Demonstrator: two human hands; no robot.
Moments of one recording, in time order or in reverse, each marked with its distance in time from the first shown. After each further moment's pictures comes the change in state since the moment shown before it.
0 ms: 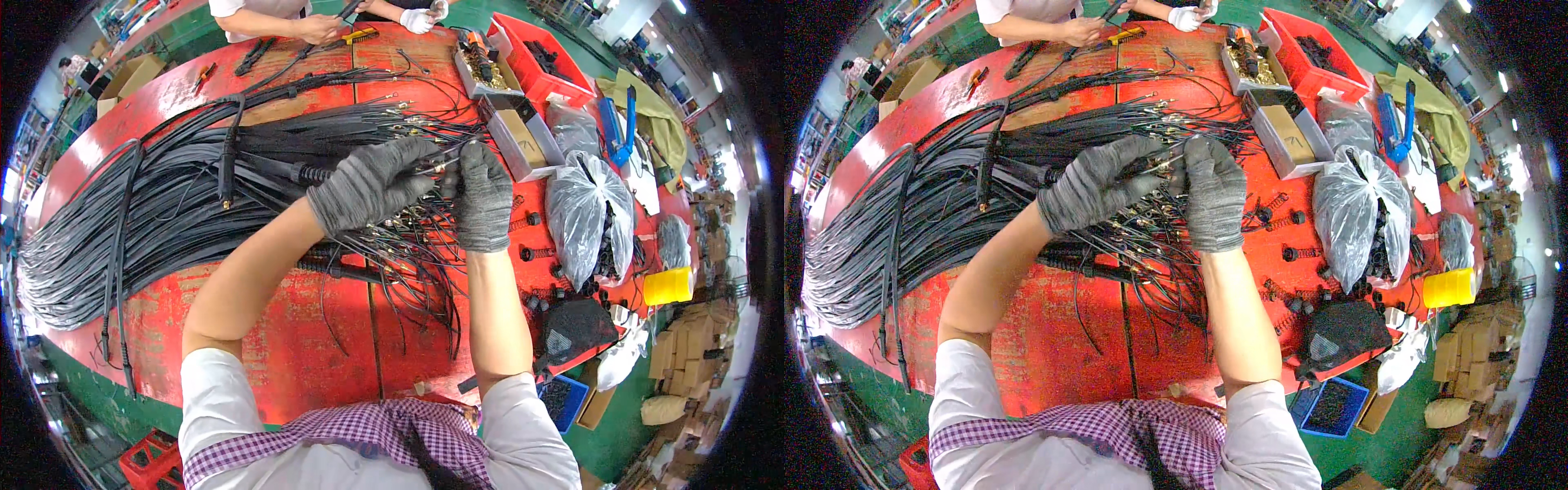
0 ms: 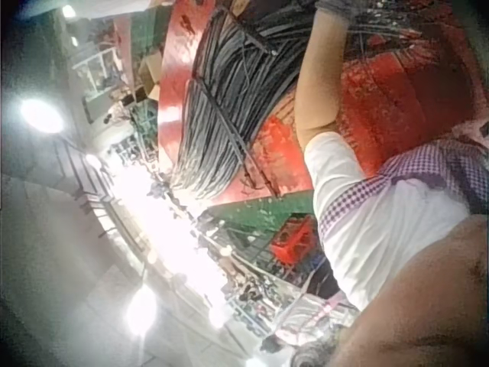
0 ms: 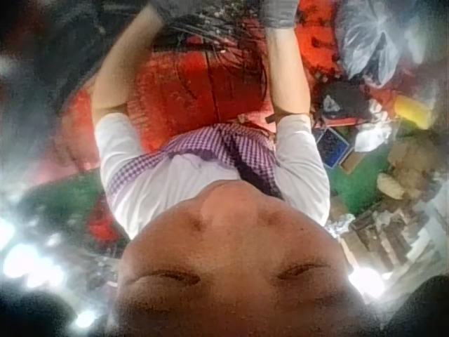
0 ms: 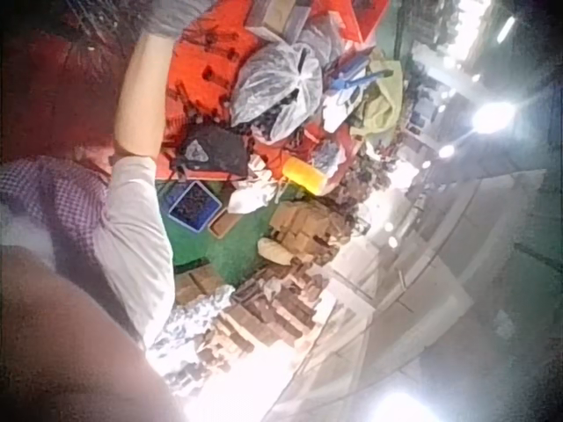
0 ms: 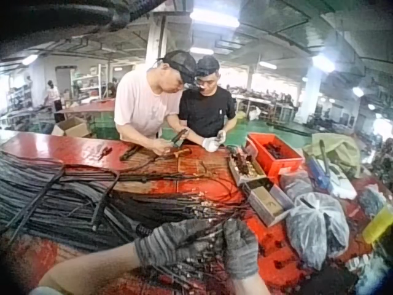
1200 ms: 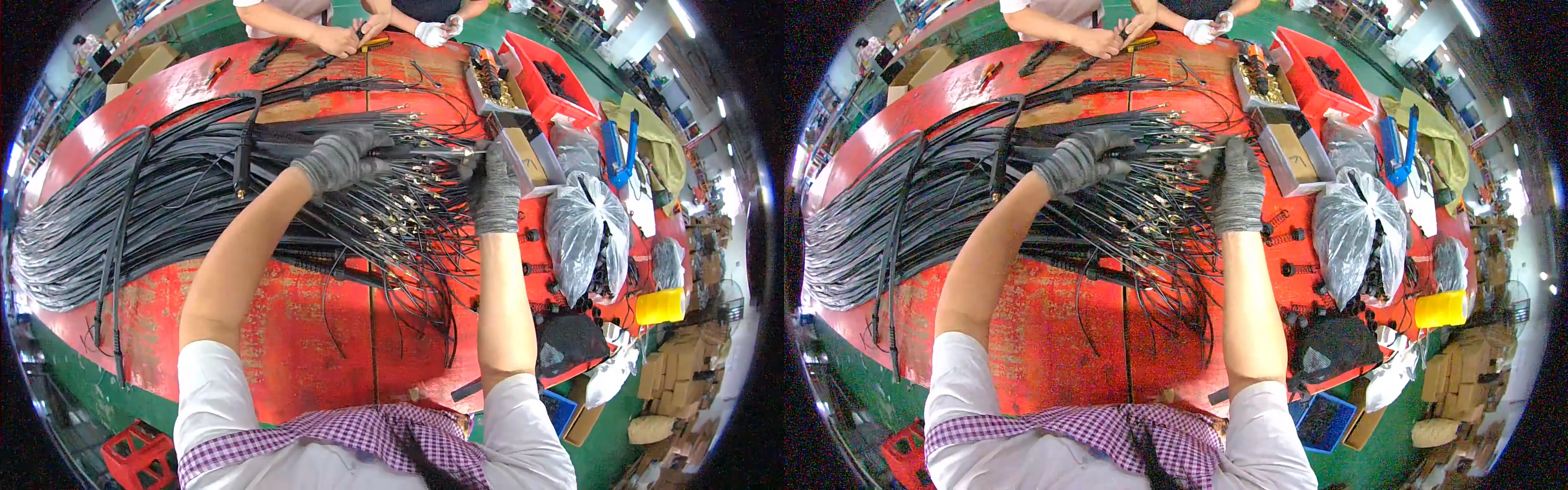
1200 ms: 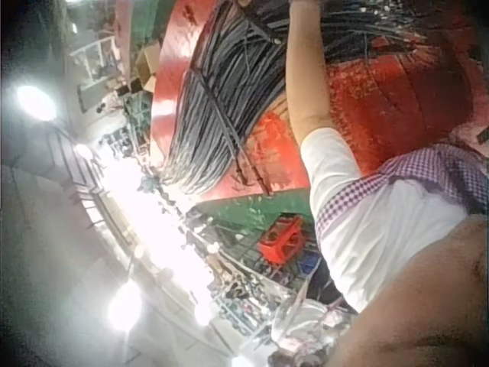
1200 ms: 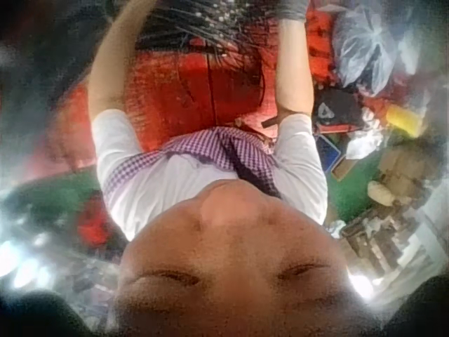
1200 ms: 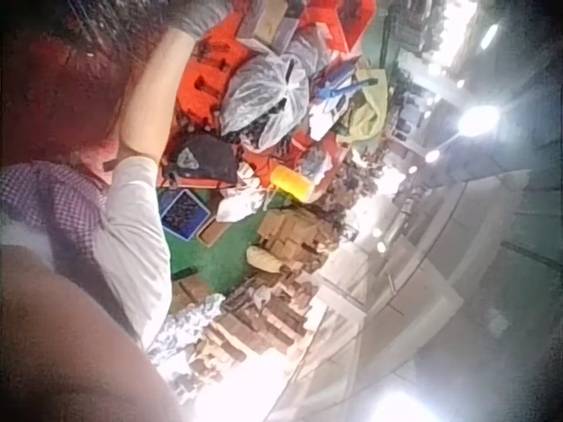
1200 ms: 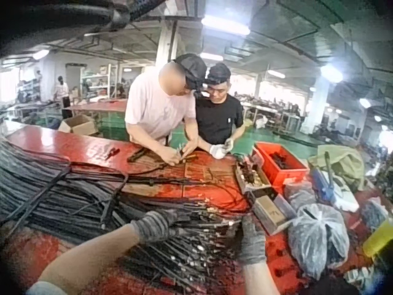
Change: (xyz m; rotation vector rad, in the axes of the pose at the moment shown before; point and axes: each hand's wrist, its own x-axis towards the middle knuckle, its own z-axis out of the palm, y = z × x) left_hand -0.008 -0.078 -0.036 0.368 -0.162 -0.252; right_hand 0.051 0.042 -0.028 0.282 0.056 0.027
